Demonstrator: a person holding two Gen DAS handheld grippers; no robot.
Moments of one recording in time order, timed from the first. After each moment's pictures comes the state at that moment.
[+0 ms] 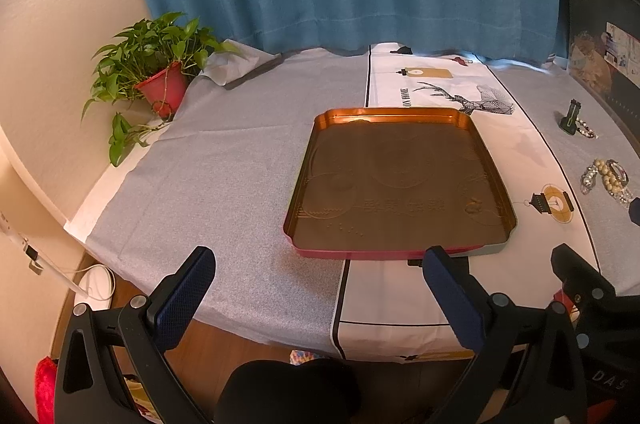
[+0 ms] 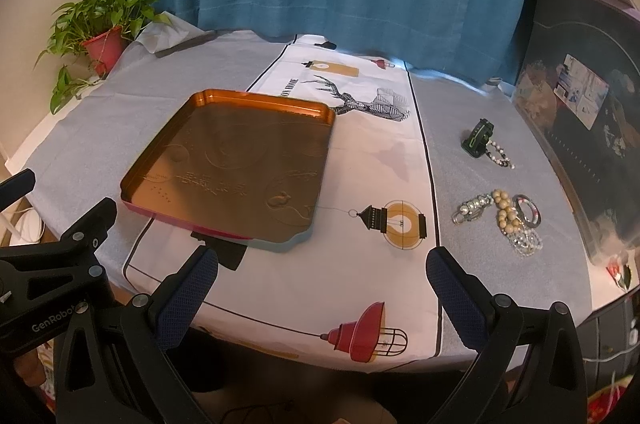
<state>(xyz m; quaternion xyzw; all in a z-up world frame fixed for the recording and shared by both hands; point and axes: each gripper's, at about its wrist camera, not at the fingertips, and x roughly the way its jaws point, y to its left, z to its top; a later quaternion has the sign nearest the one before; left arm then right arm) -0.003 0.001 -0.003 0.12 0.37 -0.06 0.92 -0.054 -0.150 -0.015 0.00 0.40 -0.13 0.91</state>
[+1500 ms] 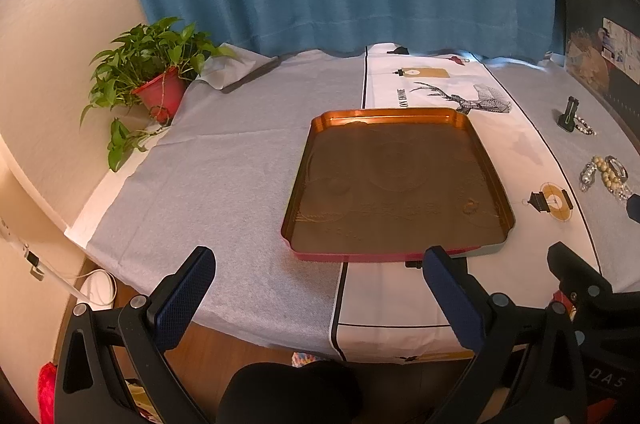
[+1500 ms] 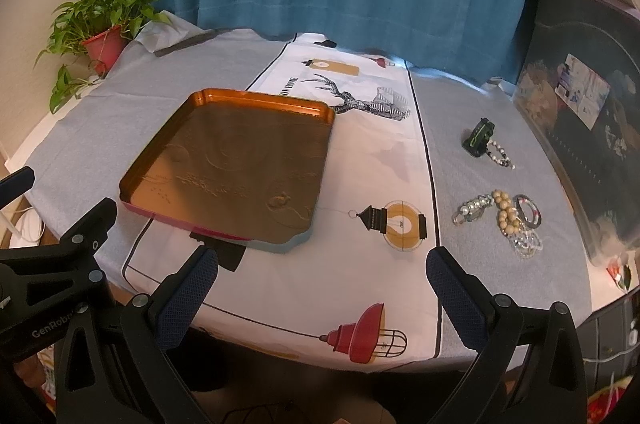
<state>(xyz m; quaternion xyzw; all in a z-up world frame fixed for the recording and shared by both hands) -0.001 -0.005 0.001 0.13 0.37 -0.06 0.92 -0.053 -0.149 -0.015 0.00 0.40 -0.13 0.91</state>
